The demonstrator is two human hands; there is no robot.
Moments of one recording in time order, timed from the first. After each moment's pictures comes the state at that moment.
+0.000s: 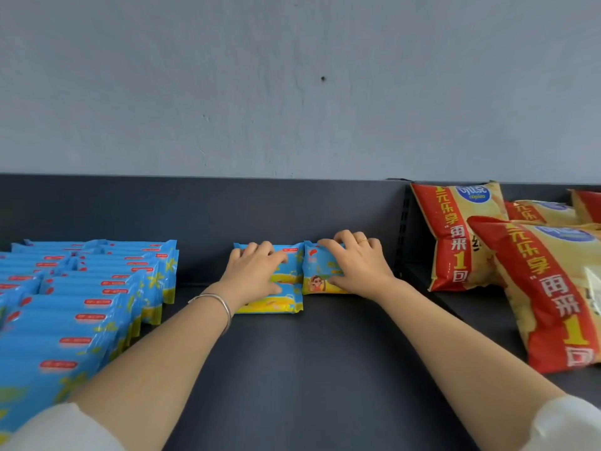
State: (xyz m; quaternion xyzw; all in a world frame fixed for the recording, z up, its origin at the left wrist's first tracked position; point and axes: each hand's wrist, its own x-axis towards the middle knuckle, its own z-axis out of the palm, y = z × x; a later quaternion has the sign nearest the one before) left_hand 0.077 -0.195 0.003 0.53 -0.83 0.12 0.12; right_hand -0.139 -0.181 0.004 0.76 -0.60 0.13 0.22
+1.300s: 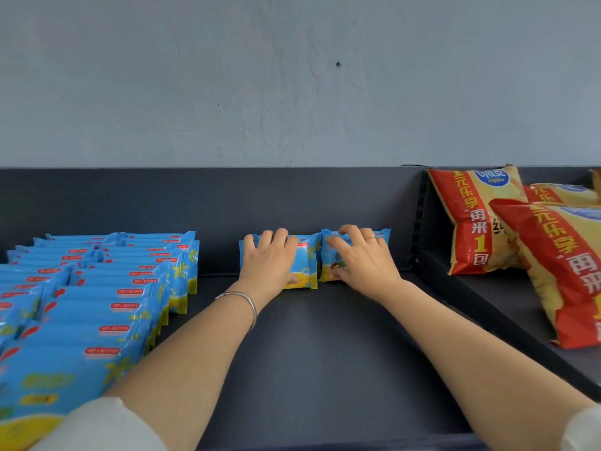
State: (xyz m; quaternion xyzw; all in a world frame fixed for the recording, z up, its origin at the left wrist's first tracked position) left_hand 0.082 -0.185 -0.005 0.54 -0.79 0.24 0.14; right_hand -0.102 -0.163 -0.009 0.73 -0.62 0.15 0.23
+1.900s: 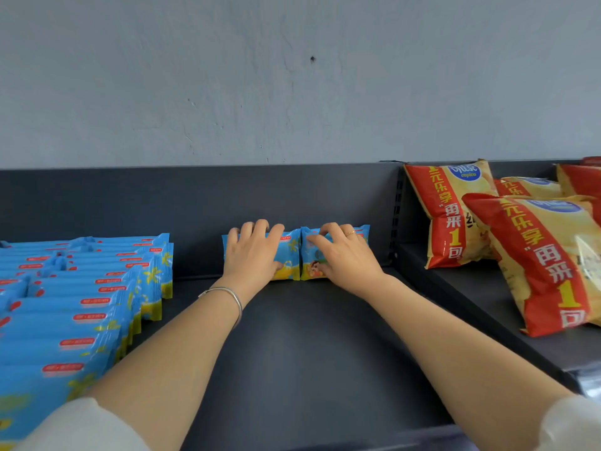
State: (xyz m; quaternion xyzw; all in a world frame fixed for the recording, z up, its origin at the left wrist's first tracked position) left_hand 0.074 -0.198 -0.005 0.53 -0.79 0.24 0.20; right_hand -0.107 -0.160 -0.005 0.76 -0.60 0.16 0.21
